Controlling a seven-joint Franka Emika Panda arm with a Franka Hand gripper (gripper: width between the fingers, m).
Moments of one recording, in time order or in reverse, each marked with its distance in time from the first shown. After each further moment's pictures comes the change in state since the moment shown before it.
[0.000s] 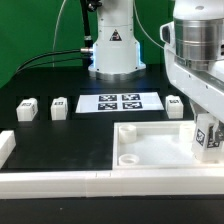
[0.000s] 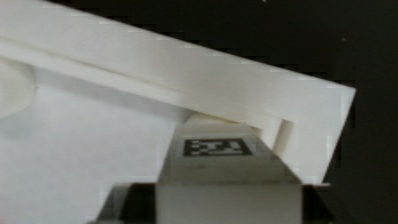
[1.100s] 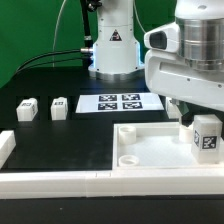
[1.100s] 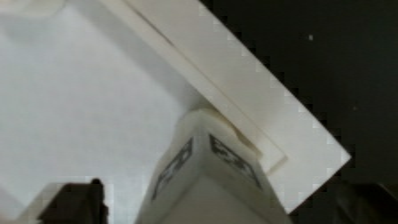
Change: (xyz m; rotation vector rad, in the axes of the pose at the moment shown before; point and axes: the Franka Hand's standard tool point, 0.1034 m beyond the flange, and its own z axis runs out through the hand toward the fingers) arm 0.000 -0.001 -0.001 -0.012 0.013 -0.636
